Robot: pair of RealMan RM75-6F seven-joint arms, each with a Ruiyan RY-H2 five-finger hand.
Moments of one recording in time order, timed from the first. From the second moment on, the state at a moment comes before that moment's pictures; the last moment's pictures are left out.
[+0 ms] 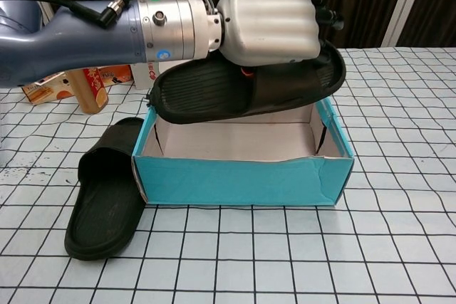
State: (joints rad) left arm -1.30 -1.65 -0.08 -1.04 1.84 0.93 0.51; right arm 0.04 -1.07 0.09 -1.52 -1.39 1.41 0.21
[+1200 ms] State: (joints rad) left arm -1.33 -1.89 0.03 -0.66 1.85 0.95 0.34; right arm 0.04 -1.07 0.10 -1.51 -1.36 1.38 0.21
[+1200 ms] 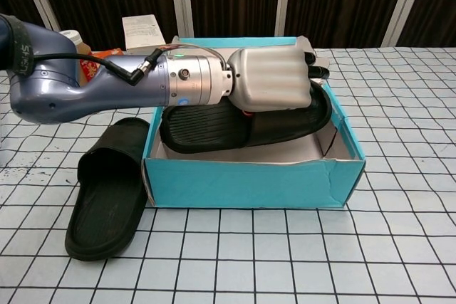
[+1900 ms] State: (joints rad) left arm -1.32 -1.99 0.06 -0.53 1.82 0.92 0.31; right arm 0.04 -1.07 0.10 -1.51 -1.34 1.36 0.20
